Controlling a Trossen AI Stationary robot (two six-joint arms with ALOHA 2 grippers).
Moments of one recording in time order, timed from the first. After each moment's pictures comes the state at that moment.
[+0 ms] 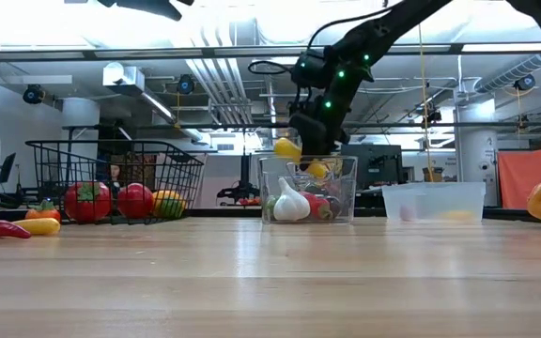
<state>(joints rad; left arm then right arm) -0.48 1.24 1.08 -0.60 -0.96 -0.46 -0.53 1.90 1.48 -0.58 0.06 -0.05</state>
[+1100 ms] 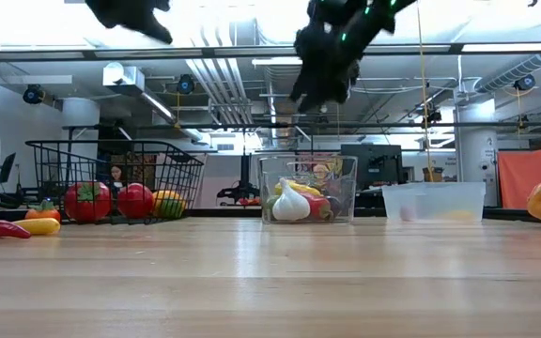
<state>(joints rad) -0.48 1.27 1.08 -0.65 -0.61 -0.52 -0.43 1.67 1.47 -0.62 -0.20 0.03</state>
